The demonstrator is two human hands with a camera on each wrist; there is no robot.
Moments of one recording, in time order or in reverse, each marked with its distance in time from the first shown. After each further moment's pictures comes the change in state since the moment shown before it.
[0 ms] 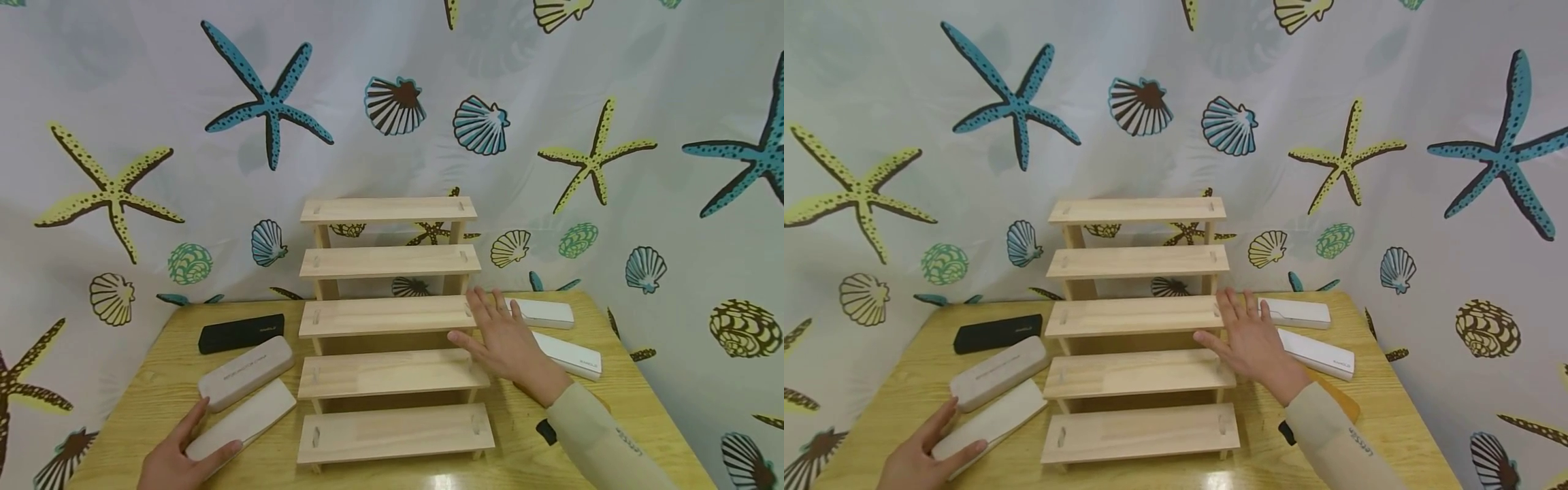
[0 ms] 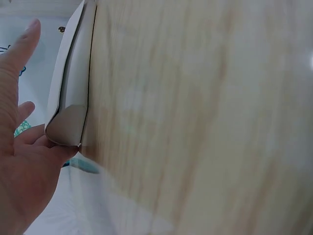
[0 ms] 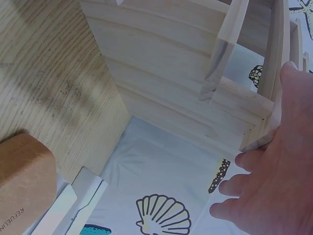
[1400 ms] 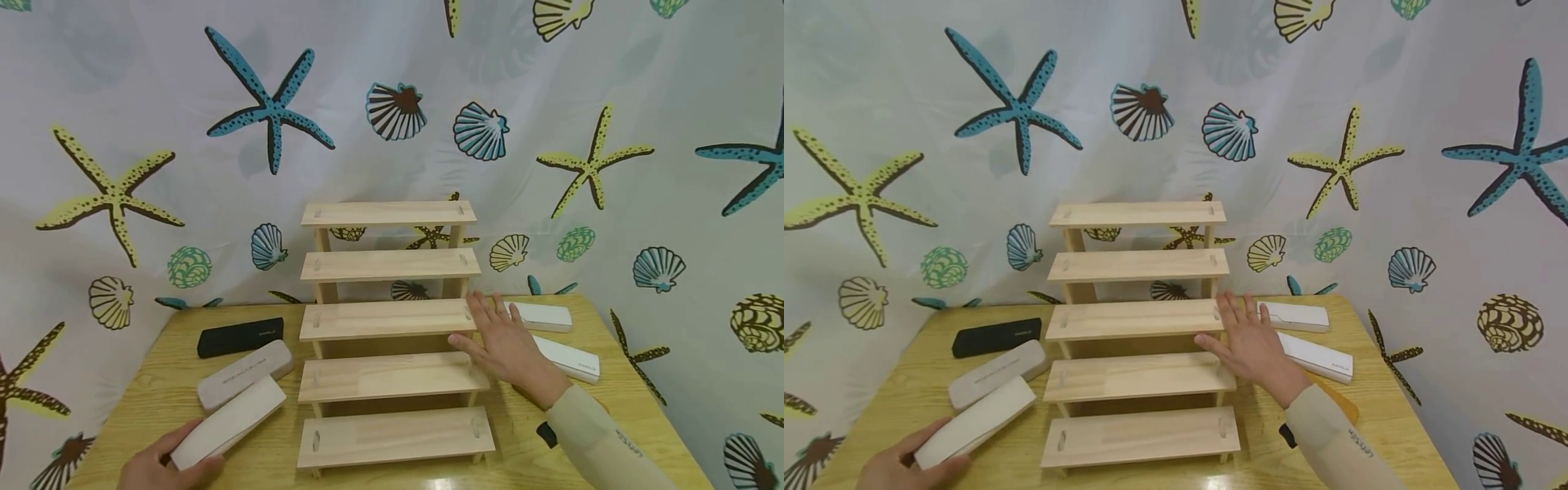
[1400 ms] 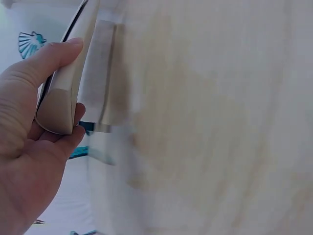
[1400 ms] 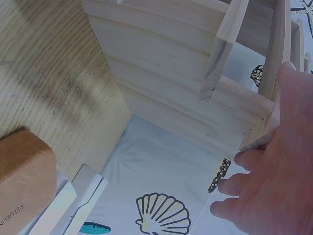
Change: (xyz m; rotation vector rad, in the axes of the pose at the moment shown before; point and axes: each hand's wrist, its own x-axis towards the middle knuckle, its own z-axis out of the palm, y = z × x) left_hand -0.002 -0.014 -0.016 -0.063 0.034 -0.075; right_hand 0.001 -0.001 -0.002 -0.015 -0.012 0.000
